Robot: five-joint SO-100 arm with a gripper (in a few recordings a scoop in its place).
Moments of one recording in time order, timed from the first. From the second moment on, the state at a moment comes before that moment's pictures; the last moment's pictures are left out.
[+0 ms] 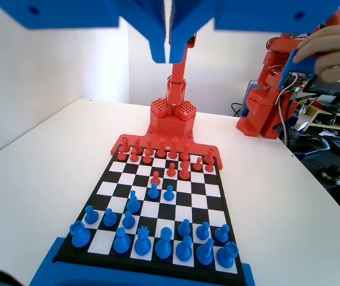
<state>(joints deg) 0.8 173.8 125.6 91.1 -98.2</state>
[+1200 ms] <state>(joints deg) 0.4 146.2 106.2 89.0 -92.2</state>
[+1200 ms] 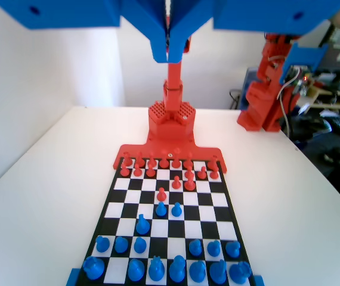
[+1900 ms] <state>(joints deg) 9.5 108.0 99.0 91.1 -99.6</state>
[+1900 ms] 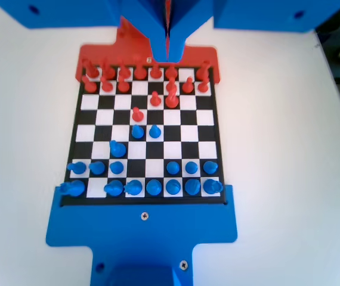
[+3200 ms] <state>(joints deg) 8.5 94.0 123.5 53.8 -108.1</state>
